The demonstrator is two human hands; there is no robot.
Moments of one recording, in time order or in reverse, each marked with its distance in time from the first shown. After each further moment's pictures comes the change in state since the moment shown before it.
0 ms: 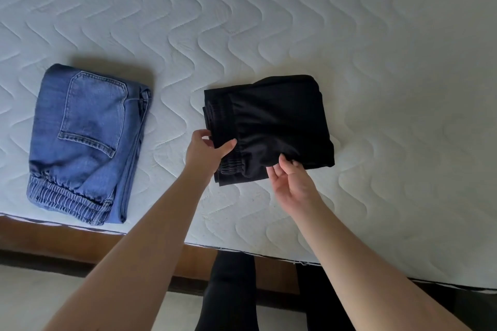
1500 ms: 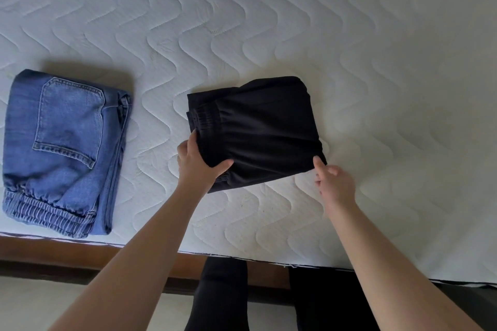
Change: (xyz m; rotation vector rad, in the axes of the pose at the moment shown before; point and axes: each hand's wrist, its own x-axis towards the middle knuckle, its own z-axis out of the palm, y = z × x) left_hand -0.007 -0.011 0.017 0.309 0.024 0.210; right_hand 0.010 -0.080 -0.064 -1.060 0.533 -0.340
